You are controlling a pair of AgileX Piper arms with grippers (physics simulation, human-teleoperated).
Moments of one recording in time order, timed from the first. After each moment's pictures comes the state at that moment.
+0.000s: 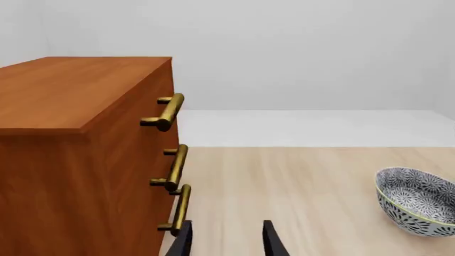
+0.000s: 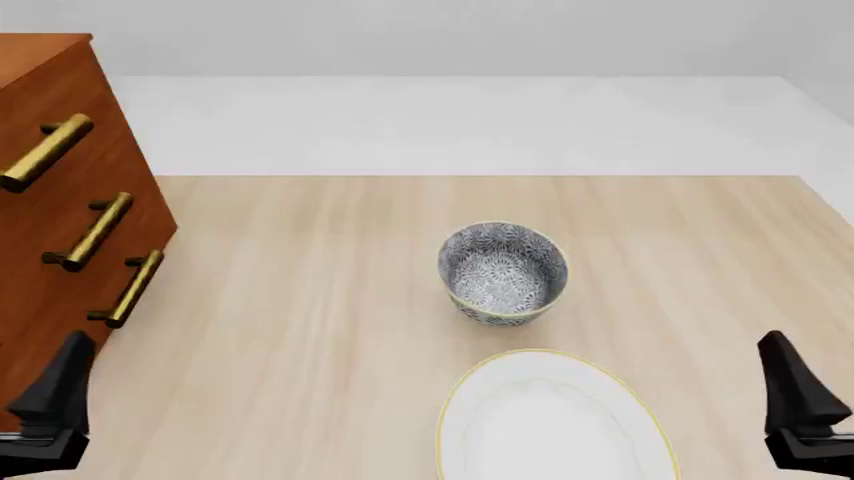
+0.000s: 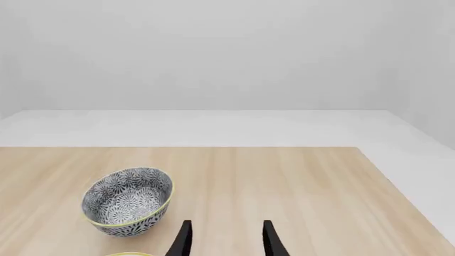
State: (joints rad) left arm 0.00 0.00 0.00 0.00 0.00; right arm 0.00 0.00 0.00 0.00 0.00
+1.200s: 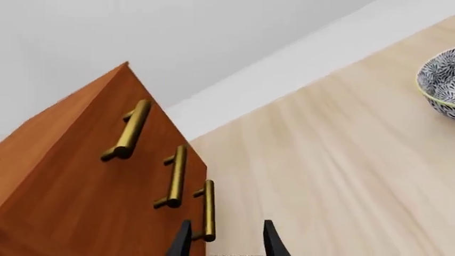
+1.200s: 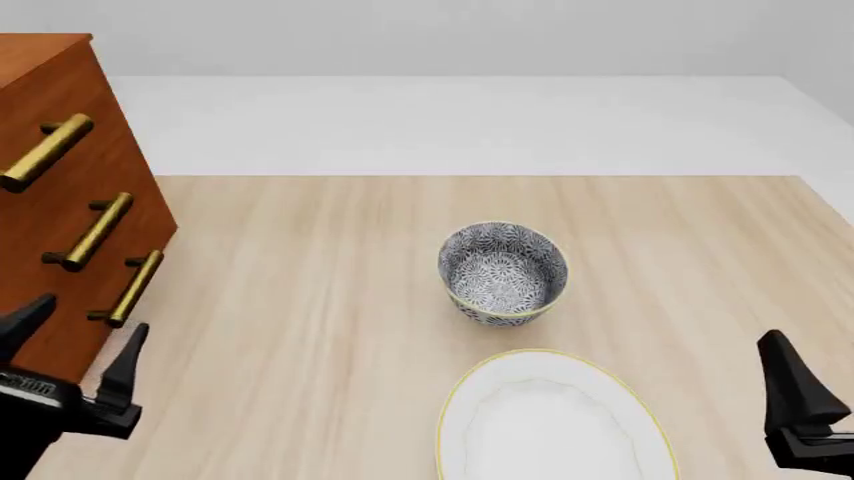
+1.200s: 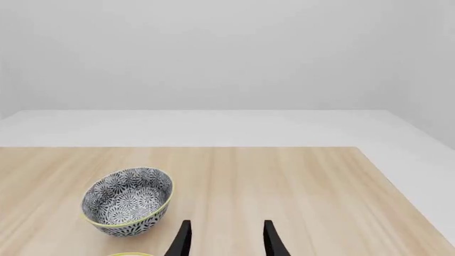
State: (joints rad) left arm -0.03 0.54 0.00 -0.37 0.48; right arm 0.00 0.01 0.00 0.00 0.00
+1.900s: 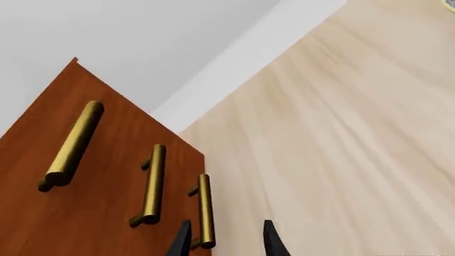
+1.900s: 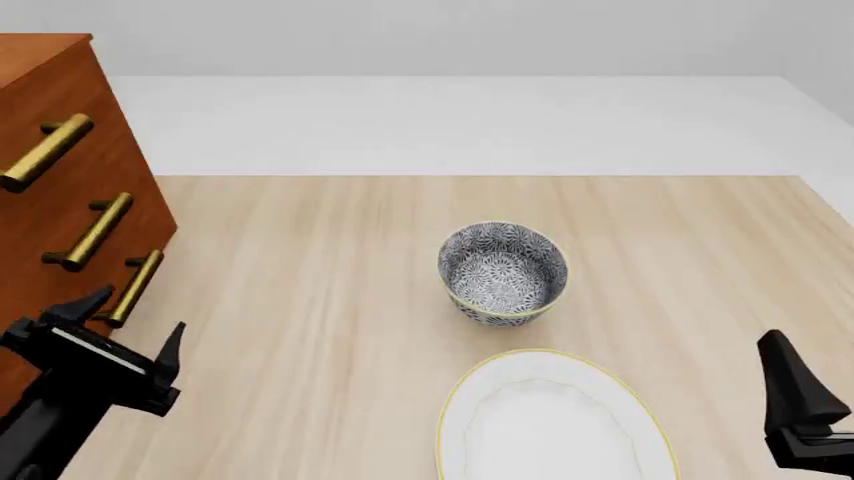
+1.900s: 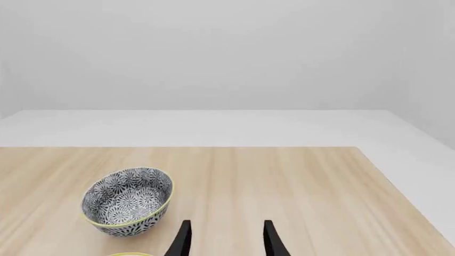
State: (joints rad) left arm -0.01 1.24 0.00 -0.96 0.69; right arm 0.00 0.01 0.00 0.00 0.00
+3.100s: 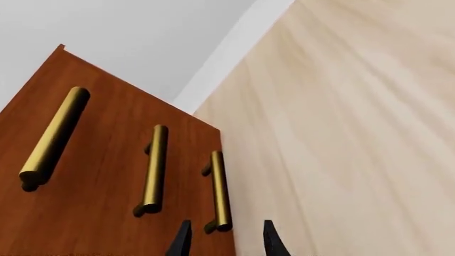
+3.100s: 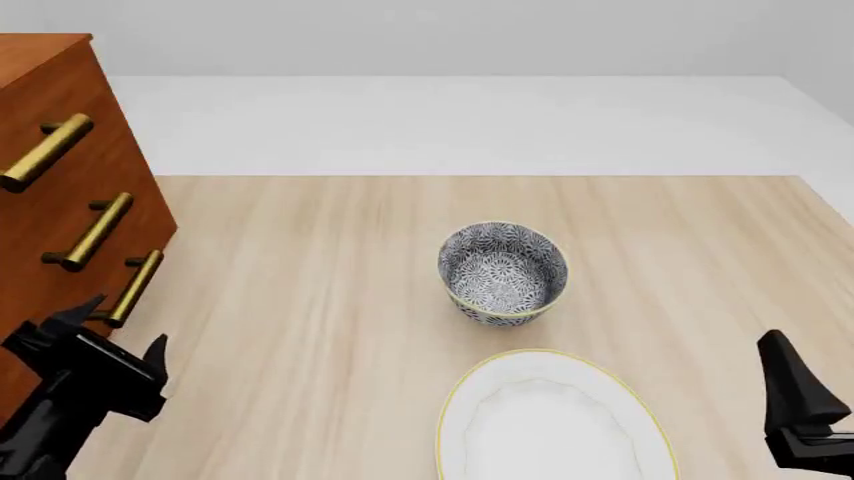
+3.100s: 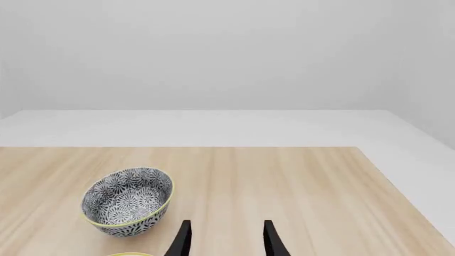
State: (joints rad) left arm 0.11 1.54 0.00 -1.22 0.90; right arm 0.00 0.01 0.00 0.00 0.00
